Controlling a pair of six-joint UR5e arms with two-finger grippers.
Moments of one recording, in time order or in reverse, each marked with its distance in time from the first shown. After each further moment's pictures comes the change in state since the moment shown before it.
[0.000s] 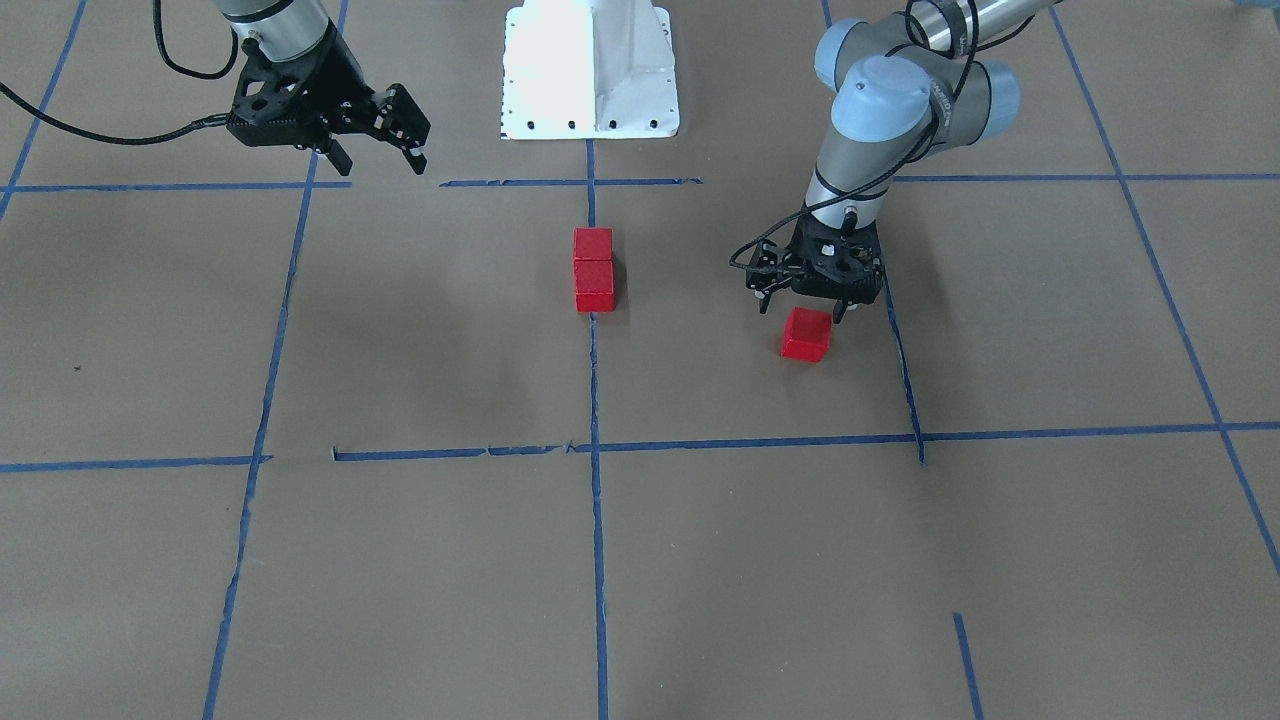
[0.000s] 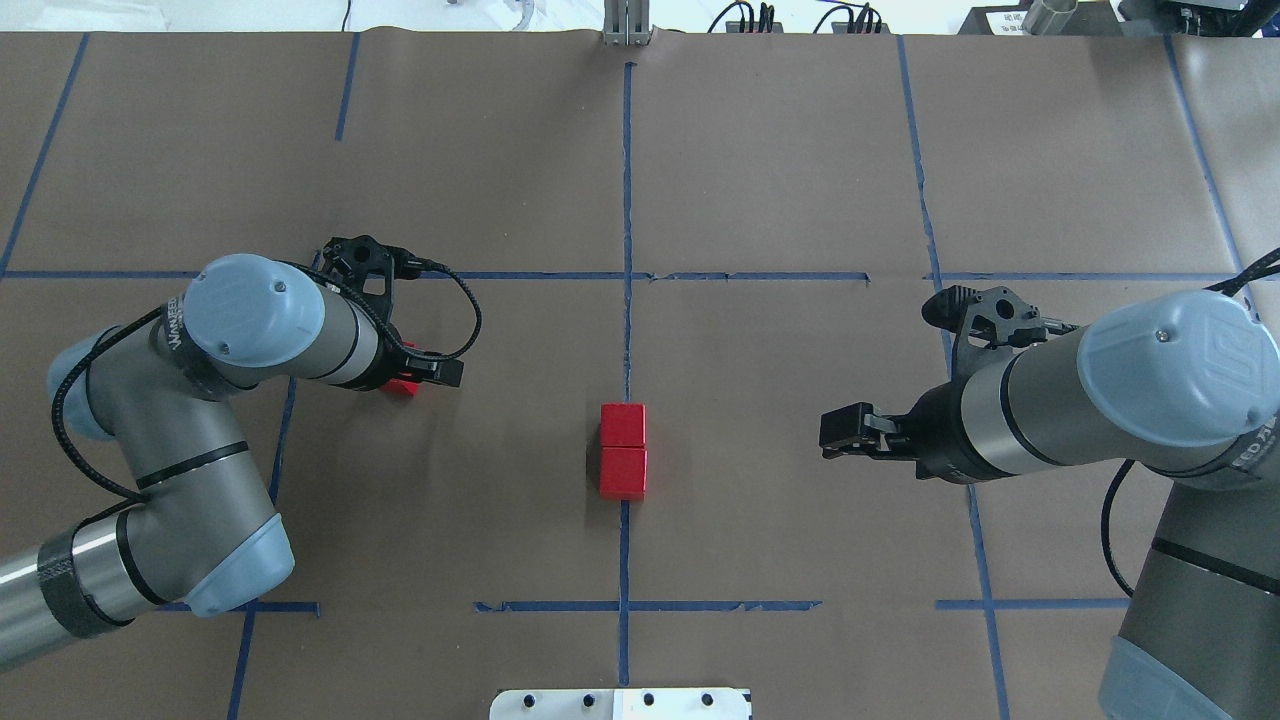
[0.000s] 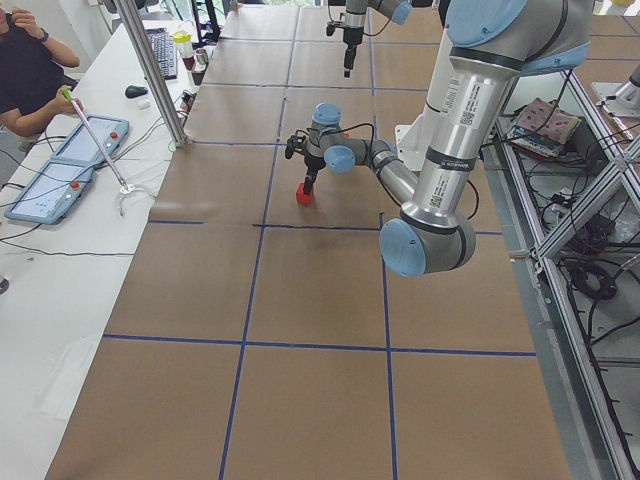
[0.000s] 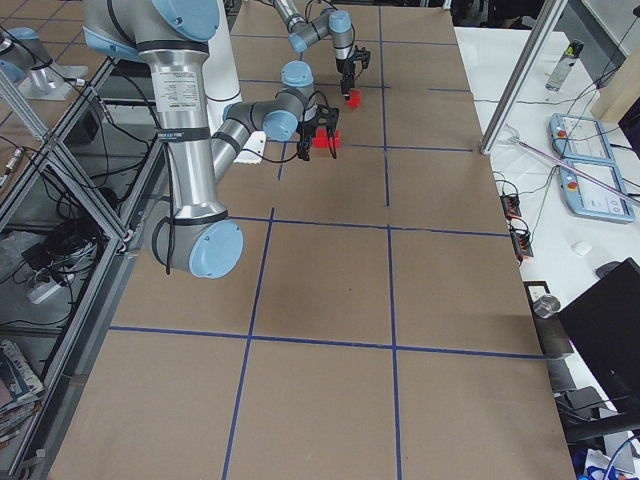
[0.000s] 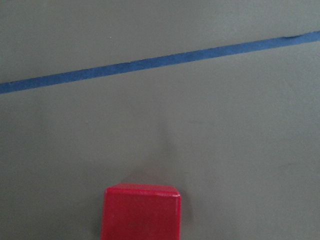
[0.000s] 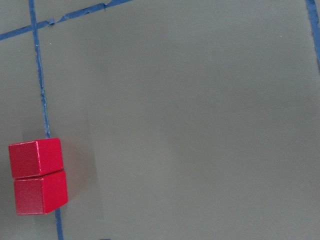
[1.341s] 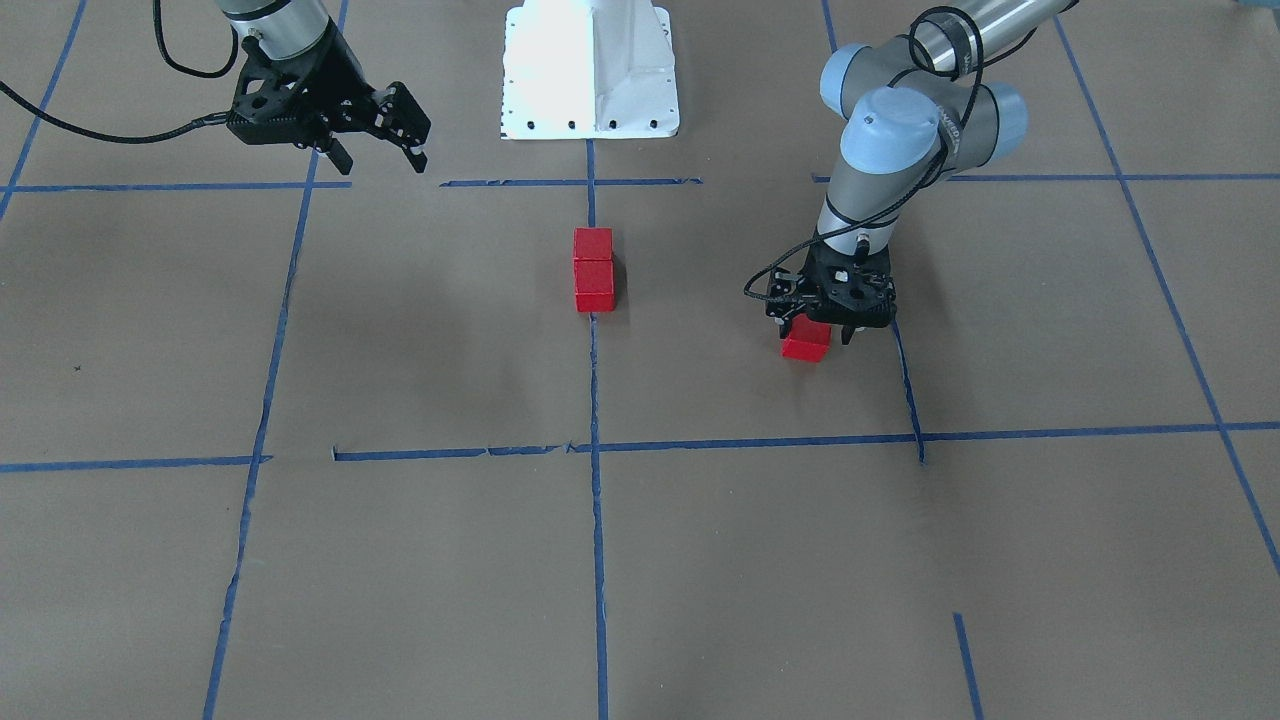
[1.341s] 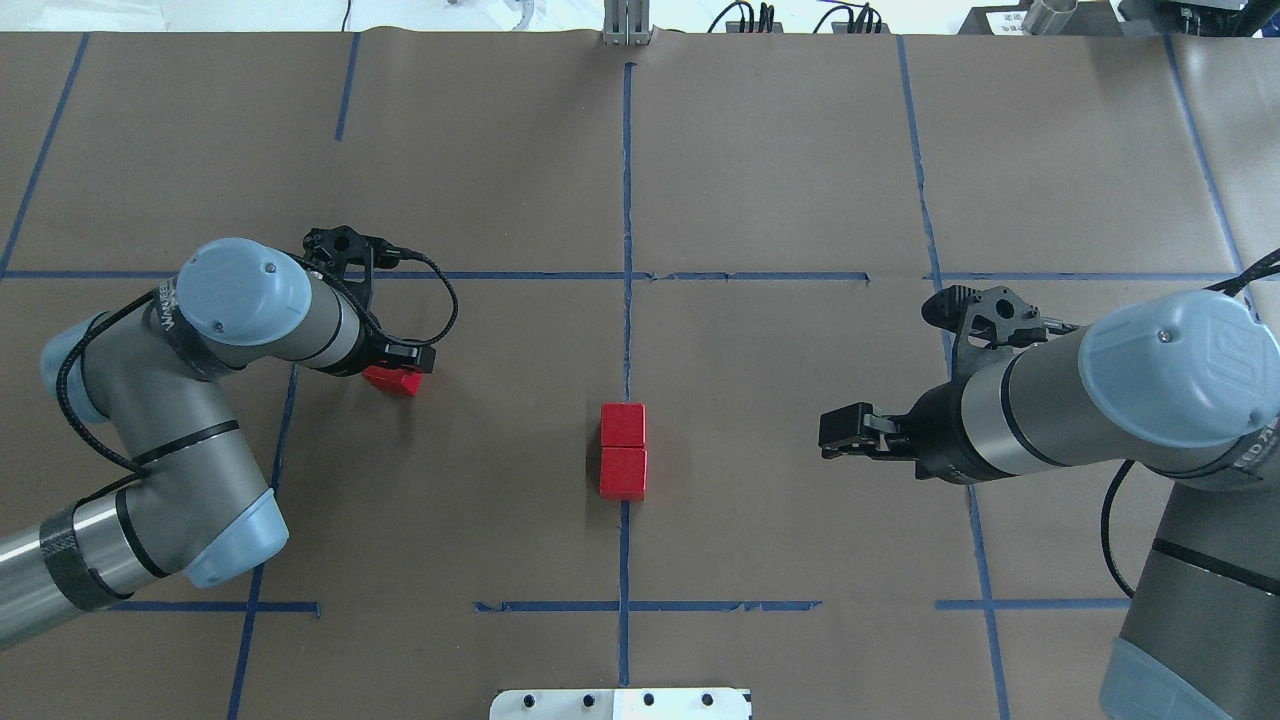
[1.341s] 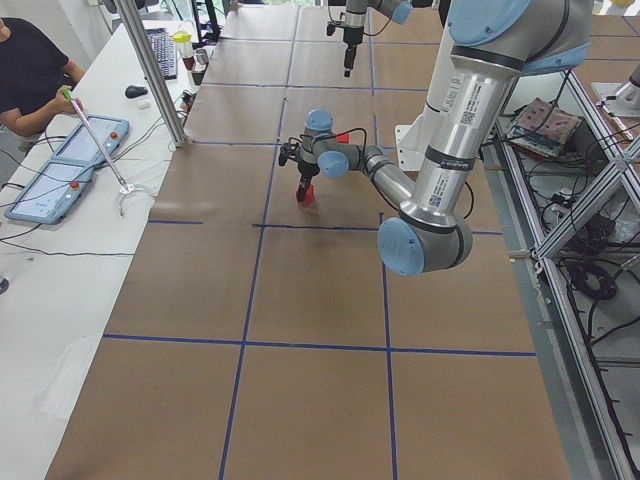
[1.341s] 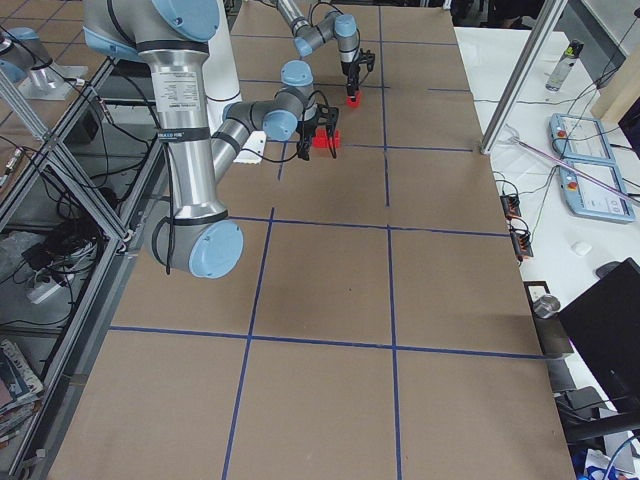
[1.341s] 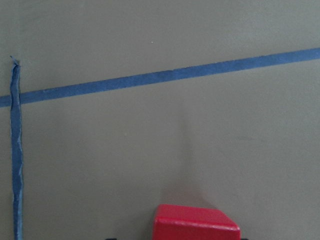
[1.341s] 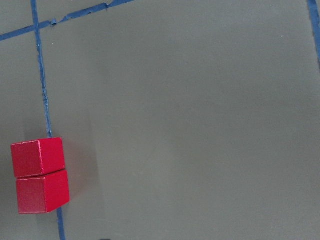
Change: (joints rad) left arm -0.019 -0.031 0.075 -0.013 -0.002 0.004; right arm 0.000 0.000 0.003 0.000 0.000 0.001
